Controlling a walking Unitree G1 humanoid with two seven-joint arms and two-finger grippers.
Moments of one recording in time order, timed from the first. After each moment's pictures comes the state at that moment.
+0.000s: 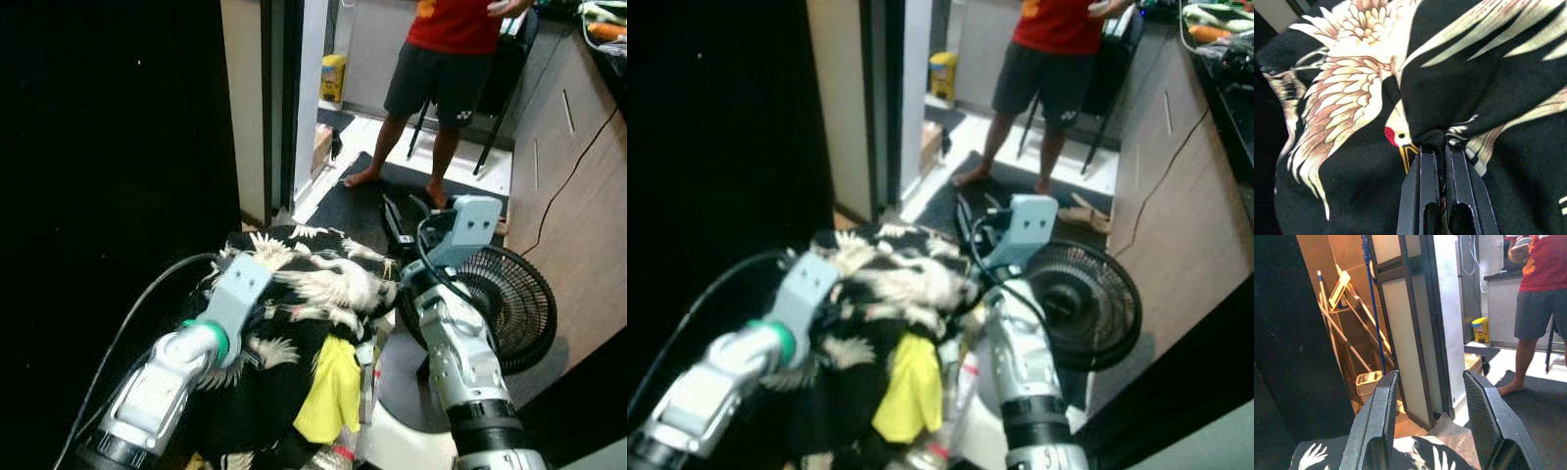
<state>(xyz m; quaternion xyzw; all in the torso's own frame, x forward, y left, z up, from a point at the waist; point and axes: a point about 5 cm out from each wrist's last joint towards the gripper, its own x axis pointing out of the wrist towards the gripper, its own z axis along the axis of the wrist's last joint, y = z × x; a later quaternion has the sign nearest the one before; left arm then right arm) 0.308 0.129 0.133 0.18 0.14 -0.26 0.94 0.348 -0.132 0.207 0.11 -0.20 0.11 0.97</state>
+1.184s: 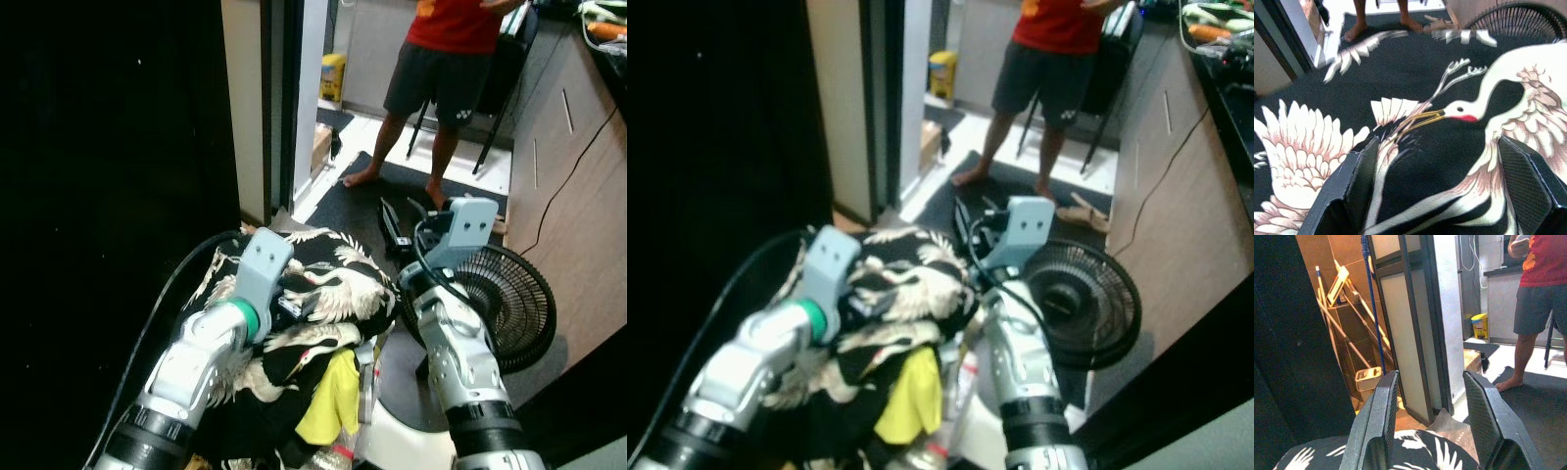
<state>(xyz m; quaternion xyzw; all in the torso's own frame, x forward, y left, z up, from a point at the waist) 0.327 0.094 0.150 0.08 0.09 -0.30 0.95 0.348 -0.131 0.204 0.11 -0.19 0.11 0.97</state>
